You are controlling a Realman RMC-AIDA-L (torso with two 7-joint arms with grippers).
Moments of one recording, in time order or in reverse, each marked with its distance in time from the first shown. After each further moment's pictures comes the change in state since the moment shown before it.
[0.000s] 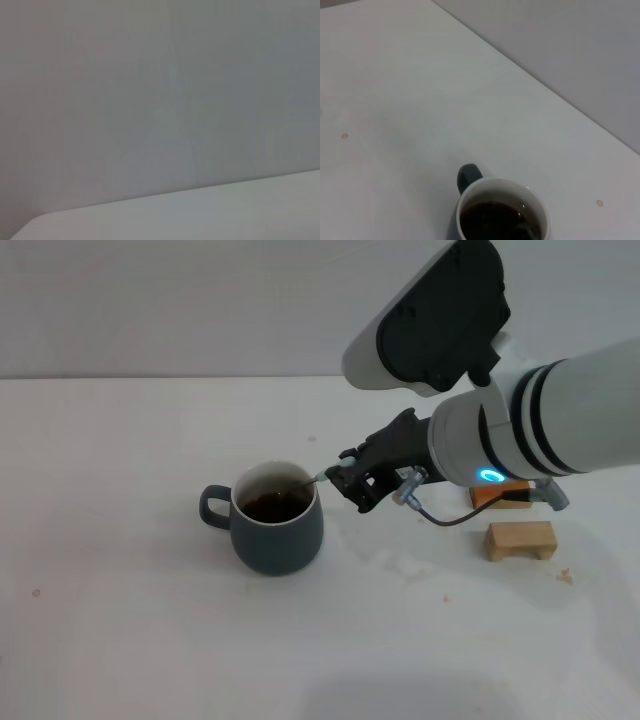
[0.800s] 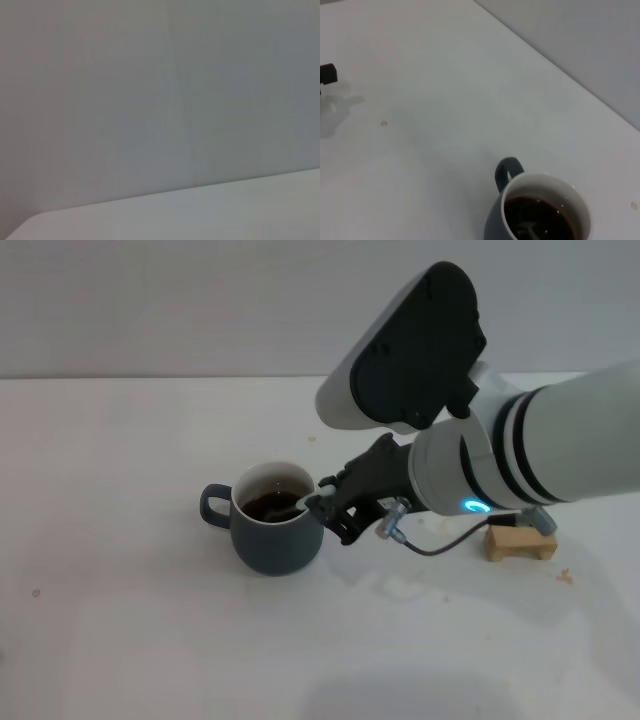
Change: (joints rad) left arm -0.006 -0.001 0.002 0.000 0.000 -0.009 0.000; right arm -0.014 0.005 -0.065 0.052 0.004 0.028 0.002
